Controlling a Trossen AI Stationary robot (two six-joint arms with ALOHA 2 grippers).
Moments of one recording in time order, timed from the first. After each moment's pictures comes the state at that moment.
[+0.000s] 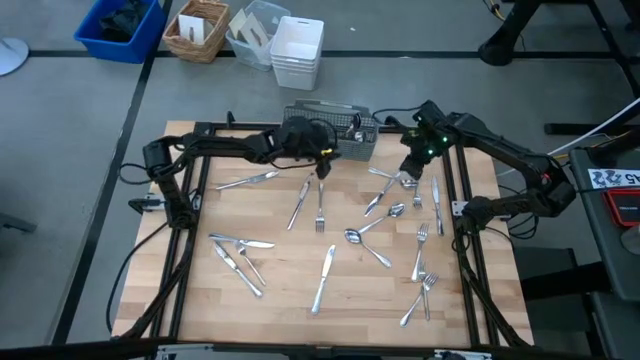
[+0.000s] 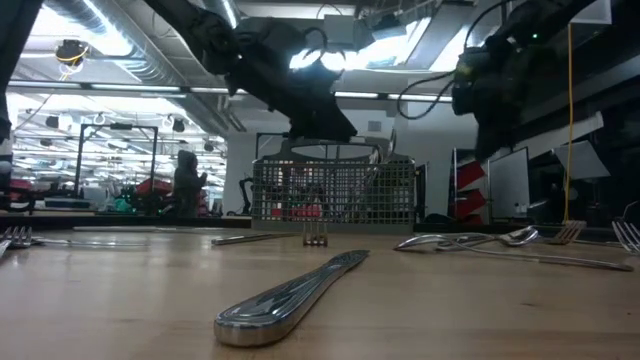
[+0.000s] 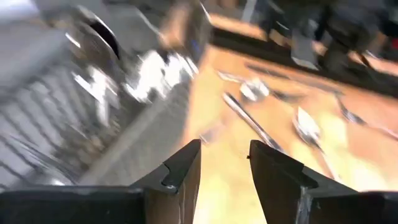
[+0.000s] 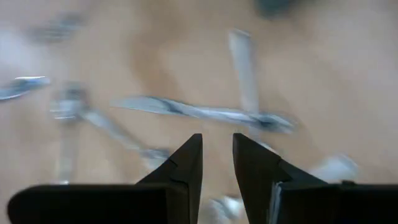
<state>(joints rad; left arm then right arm) 0.41 1.75 1.14 0.14 0.14 -0.05 -0.84 1.27 0.98 -0.95 -0.37 -0.20</state>
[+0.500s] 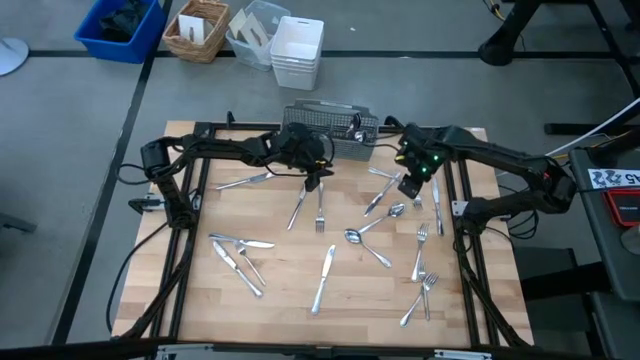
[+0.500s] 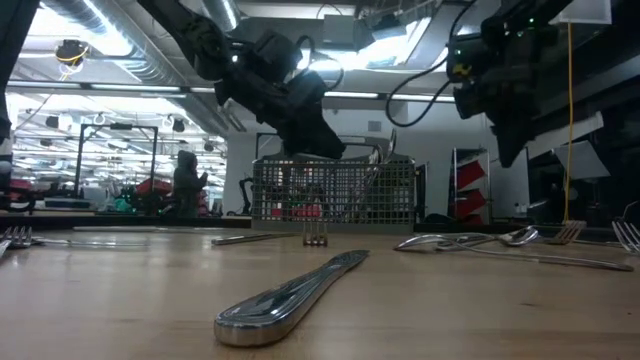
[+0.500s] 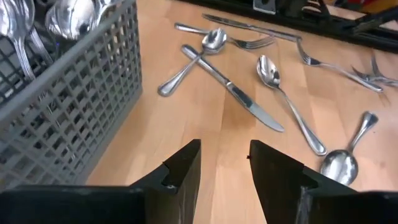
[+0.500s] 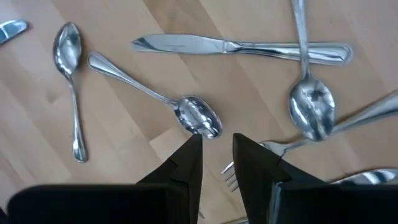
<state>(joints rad) 0.41 1.74 1.07 0.08 0.29 0.03 -0.56 1.27 0.98 -1.09 -0.26 0.05</state>
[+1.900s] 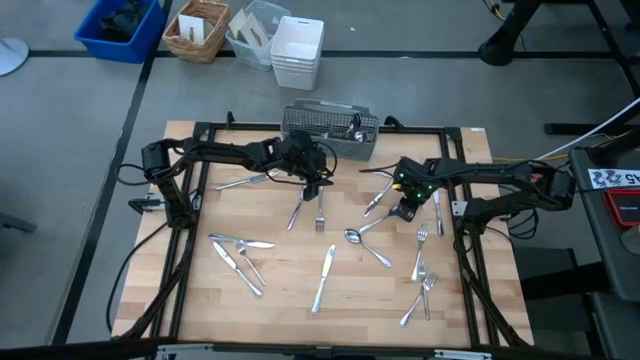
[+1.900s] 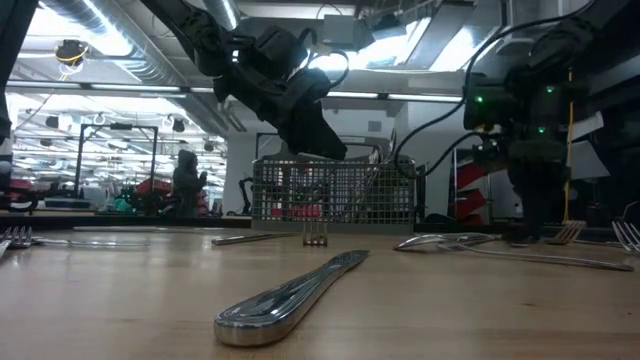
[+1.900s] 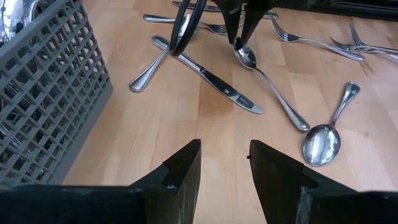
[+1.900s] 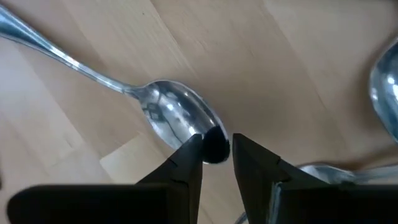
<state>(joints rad) 0.35 1.74 1.07 0.04 0.29 0.12 -0.45 1.28 0.57 -0.65 -0.21 0.16</state>
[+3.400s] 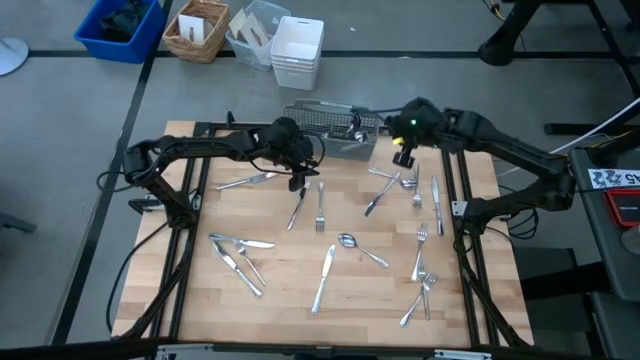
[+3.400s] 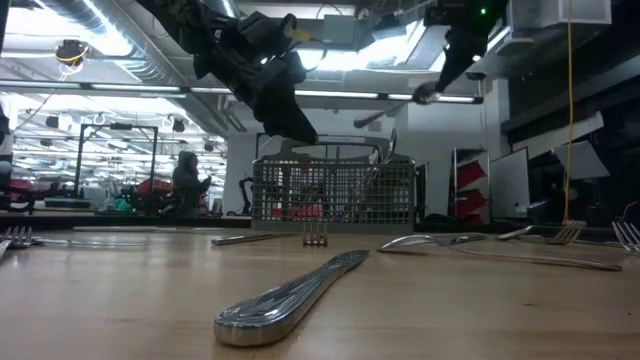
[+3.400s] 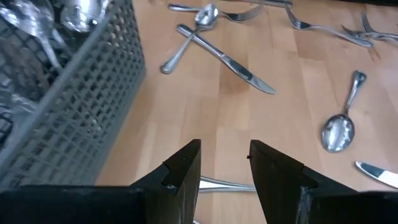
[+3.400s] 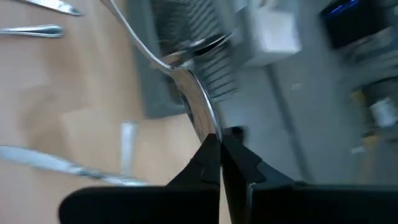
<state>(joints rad) 0.43 1.59 1.07 -0.19 0.29 0.19 -0.44 1.28 1.38 -0.99 0.35 -0.37</state>
